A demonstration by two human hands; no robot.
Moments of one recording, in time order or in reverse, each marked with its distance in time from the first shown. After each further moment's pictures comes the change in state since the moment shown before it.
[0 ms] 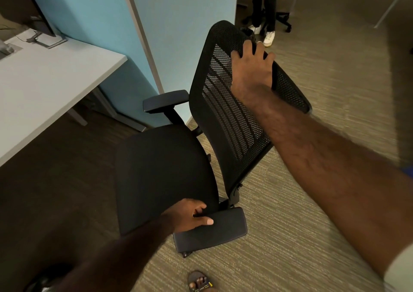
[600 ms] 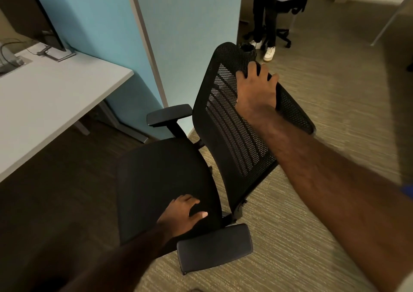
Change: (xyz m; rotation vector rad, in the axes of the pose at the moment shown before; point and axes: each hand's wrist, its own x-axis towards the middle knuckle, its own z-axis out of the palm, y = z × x) left_hand 0.006 -0.012 -0.039 0.155 0.333 0.079; right_hand 0.011 -0.004 0.000 -0.009 -0.004 0.007
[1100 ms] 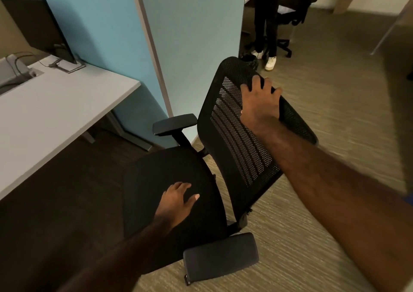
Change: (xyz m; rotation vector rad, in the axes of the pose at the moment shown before) left_hand 0.013 -0.010 -0.055 -0.141 0.223 -0.165; right_hand 0.002 -0.002 -0.007 0.018 -0.034 -0.003
